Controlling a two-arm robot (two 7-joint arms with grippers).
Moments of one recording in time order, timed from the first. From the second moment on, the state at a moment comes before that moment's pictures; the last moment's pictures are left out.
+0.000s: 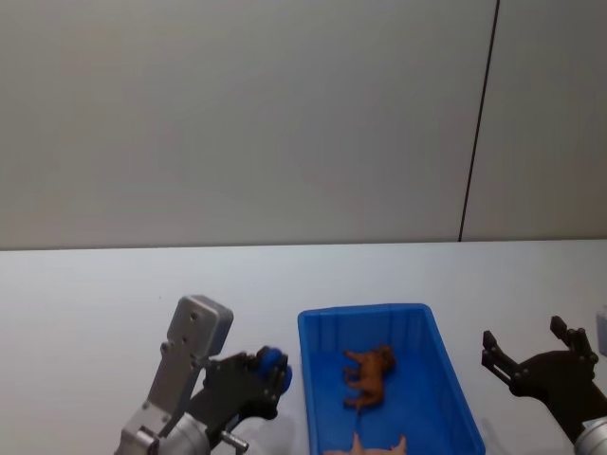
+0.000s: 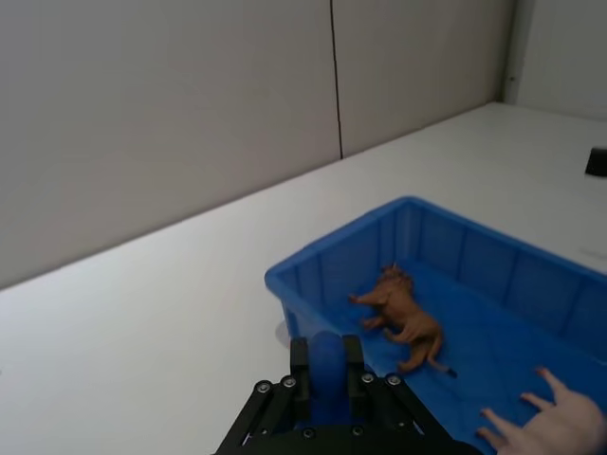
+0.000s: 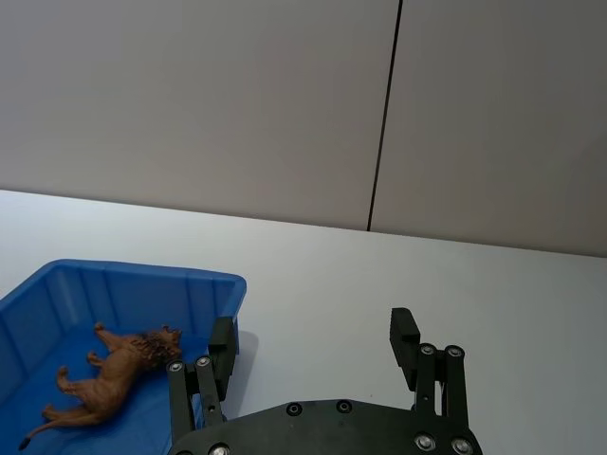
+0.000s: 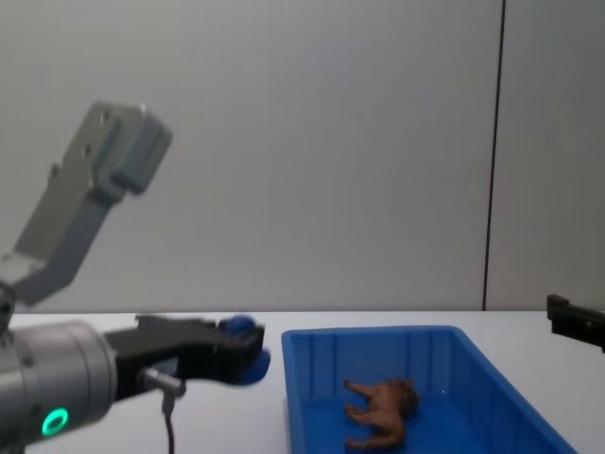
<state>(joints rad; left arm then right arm) -0.18 0.40 0.40 -1.62 -0.34 0.21 -0.15 -0.01 0.25 -0.19 -1.67 0.18 0.07 -0.01</state>
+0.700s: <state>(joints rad) -0.26 0.35 0.41 -1.62 -0.35 0.13 -0.38 -0.01 0.25 -0.19 -1.67 0.18 0.07 -0.01</state>
